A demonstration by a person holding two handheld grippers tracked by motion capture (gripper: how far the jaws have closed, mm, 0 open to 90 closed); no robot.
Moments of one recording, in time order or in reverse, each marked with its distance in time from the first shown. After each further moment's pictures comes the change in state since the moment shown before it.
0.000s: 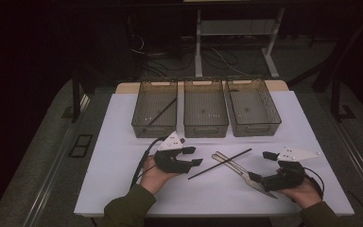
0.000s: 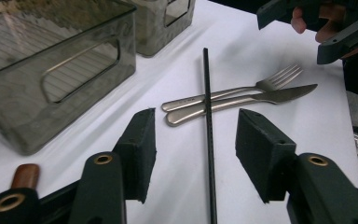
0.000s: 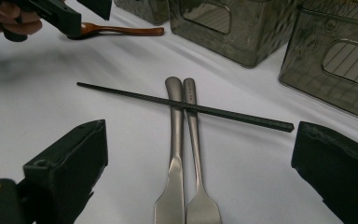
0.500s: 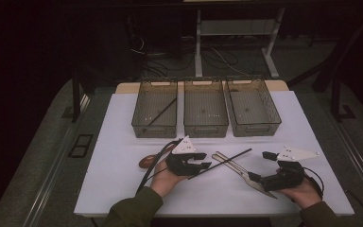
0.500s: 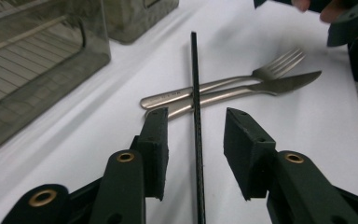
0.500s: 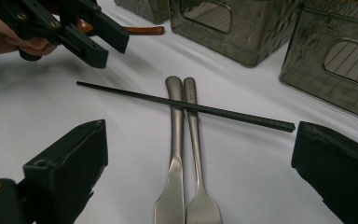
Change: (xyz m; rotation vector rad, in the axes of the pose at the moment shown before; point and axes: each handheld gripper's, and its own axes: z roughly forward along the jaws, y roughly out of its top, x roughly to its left) left arm -0.010 -0.006 0.037 0.050 -0.030 0.015; right arm 0.000 0.000 0.001 0.003 0.000 -0.004
